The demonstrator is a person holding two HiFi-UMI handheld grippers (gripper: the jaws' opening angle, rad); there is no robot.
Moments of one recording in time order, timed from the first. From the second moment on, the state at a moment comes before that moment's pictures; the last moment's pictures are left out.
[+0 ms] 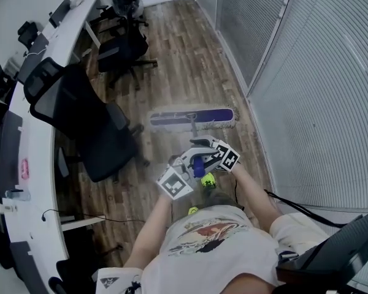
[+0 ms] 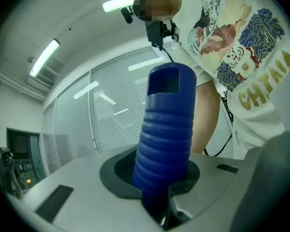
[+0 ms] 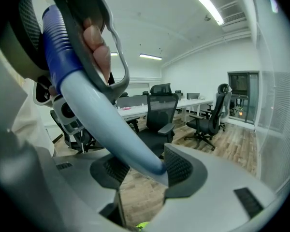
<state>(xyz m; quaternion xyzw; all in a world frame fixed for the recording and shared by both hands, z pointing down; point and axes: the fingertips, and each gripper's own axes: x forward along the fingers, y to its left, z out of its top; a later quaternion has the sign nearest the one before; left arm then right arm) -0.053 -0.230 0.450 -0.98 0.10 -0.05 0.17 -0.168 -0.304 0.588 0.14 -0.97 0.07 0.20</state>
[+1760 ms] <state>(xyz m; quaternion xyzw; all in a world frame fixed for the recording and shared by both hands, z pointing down) 0.096 0.316 0.444 -0.98 0.03 -0.03 0.19 -0.025 0.226 0.578 0.19 -0.96 0.09 0.16</state>
